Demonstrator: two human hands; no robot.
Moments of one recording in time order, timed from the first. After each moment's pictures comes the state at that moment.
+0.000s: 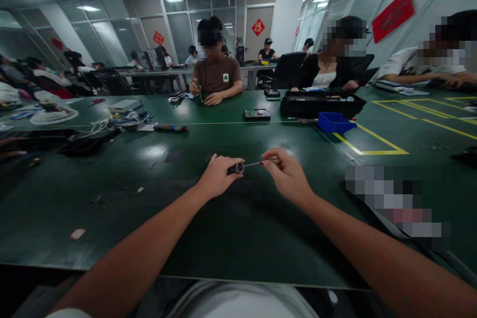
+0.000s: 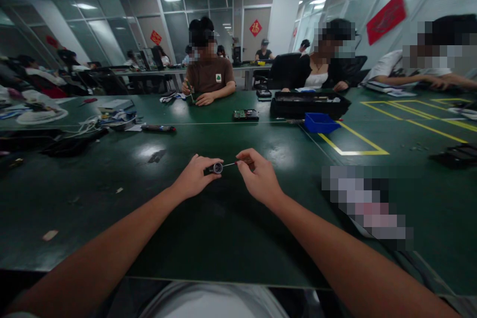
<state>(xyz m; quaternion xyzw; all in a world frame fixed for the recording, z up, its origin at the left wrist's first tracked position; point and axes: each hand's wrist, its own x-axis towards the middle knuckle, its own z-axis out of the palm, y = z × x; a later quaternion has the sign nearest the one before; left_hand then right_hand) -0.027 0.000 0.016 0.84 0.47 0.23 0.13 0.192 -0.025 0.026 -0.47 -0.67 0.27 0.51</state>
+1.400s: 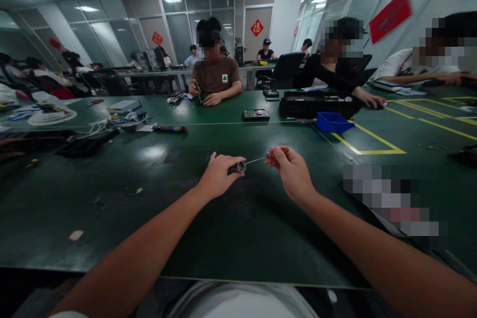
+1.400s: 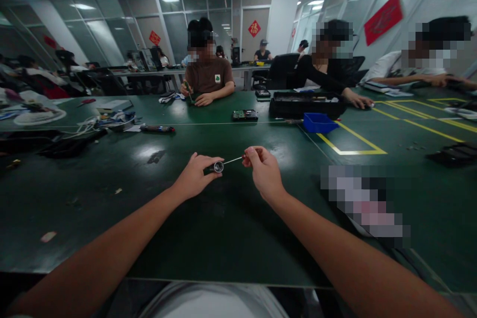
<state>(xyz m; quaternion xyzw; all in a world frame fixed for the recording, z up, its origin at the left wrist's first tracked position) -0.026 0.001 0.013 0.84 0.46 0.26 0.13 0.193 -0.008 0.013 -0.43 -0.51 0.40 0.63</state>
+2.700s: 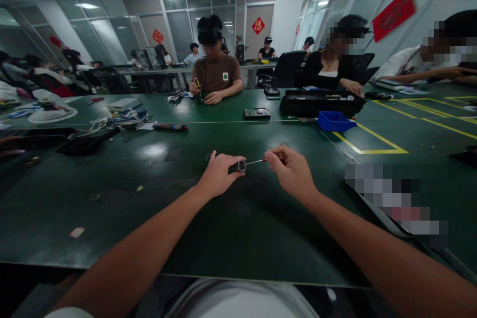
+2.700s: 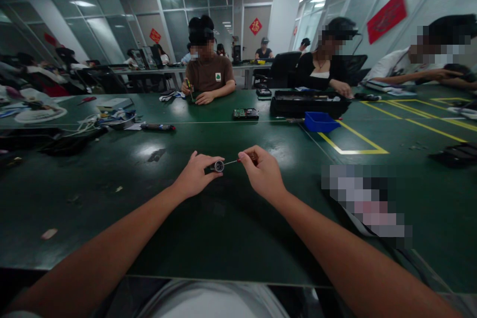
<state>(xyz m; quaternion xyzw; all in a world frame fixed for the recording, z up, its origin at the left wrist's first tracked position) -0.027 0.002 0.011 0.84 0.46 0.25 0.12 0.198 -0.023 0.032 -0.50 -0.66 0.25 0.50</state>
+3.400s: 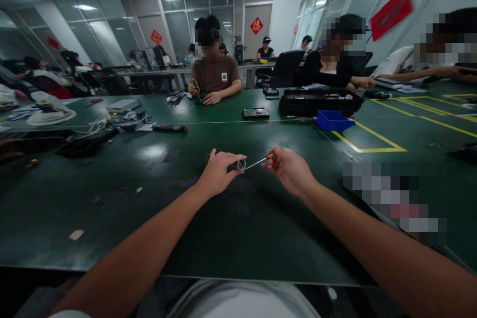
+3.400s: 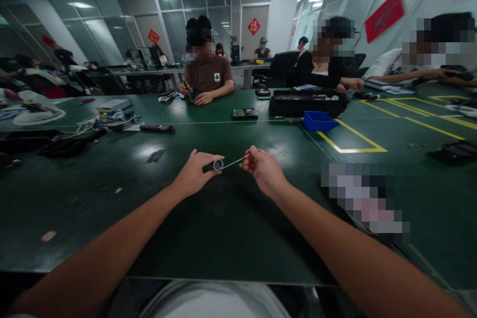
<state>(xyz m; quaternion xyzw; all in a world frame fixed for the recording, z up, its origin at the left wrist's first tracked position) -0.029 0.004 0.011 0.85 0.44 0.27 0.12 0.200 0.001 0.010 -0.43 -0.46 0.53 0.57</state>
